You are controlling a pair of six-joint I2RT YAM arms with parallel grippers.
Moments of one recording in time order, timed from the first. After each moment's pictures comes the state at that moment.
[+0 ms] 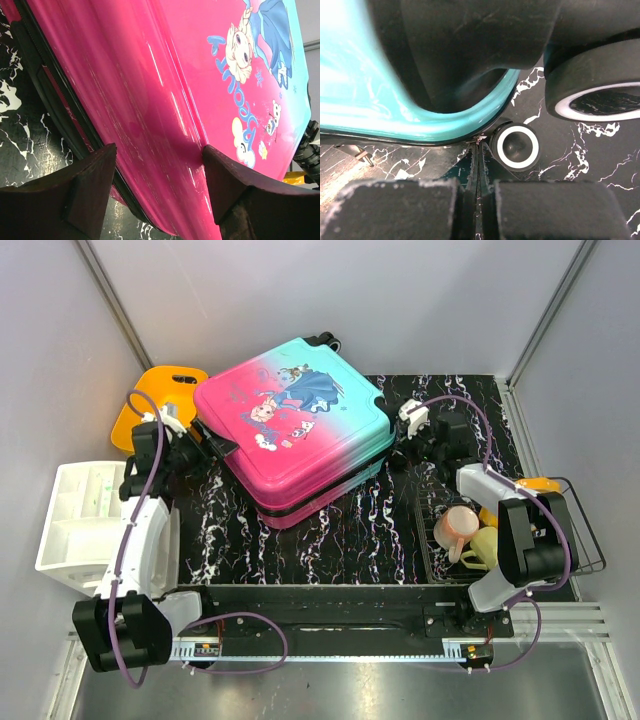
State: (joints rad) left arm 0.12 1.10 0.92 -0.37 0.45 -0.60; right arm 0.17 1.57 0.89 0.21 -0.44 -0.35
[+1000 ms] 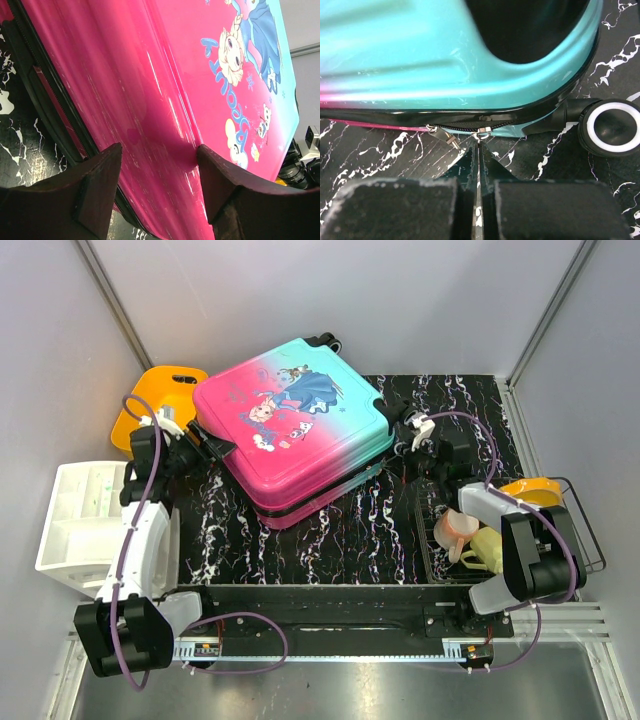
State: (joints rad) left arm 0.14 1.08 0.87 -0.30 0.48 -0.65; right arm 0.19 1.49 0.72 0.34 -0.64 0.04
